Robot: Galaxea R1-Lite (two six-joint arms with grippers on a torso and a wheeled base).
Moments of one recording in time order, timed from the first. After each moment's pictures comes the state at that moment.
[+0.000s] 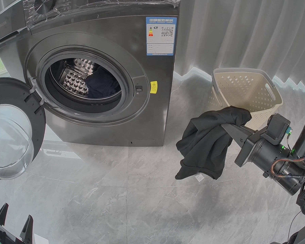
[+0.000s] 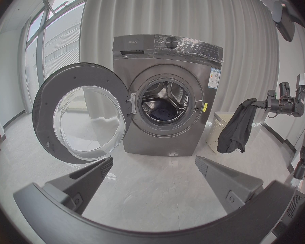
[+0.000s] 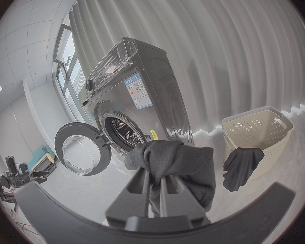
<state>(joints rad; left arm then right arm) -0.01 0.02 -0.02 0.00 0.01 -0.06 0.71 1.49 -0.42 -1.18 -0.16 0.16</state>
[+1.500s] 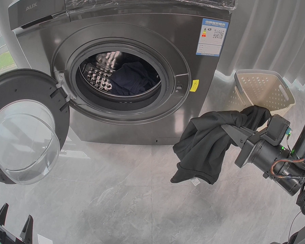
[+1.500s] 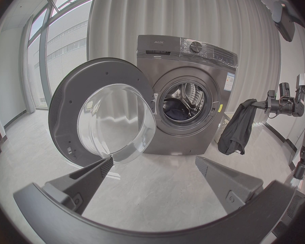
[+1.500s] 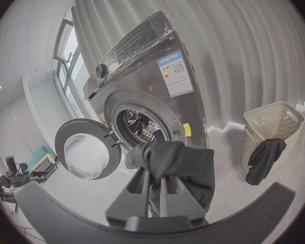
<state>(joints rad) -0.01 0.02 -0.02 0.00 0.01 -0.06 0.71 1.49 -0.42 -1.18 -0.16 0.16</state>
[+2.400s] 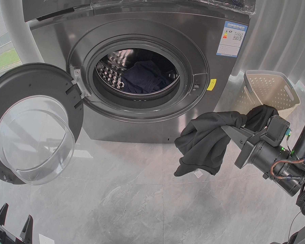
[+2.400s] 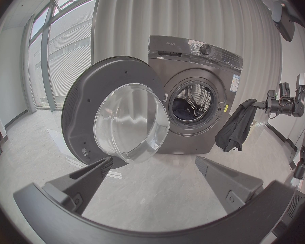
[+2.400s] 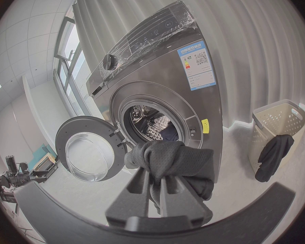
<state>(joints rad) -0.01 0.02 -0.02 0.00 0.01 -0.06 0.71 1.49 -0.41 -1.18 -0.16 0.16</state>
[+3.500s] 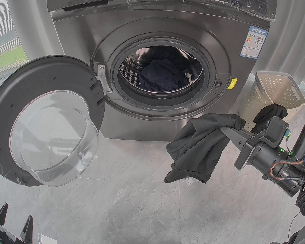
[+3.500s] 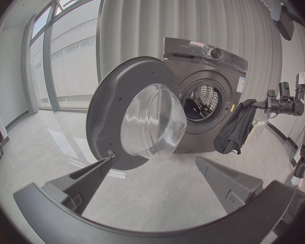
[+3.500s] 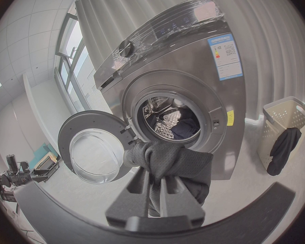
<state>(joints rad) -0.01 0.02 -0.02 0.00 0.01 -0.05 0.71 1.50 -0.41 -1.17 -0.15 0.16</state>
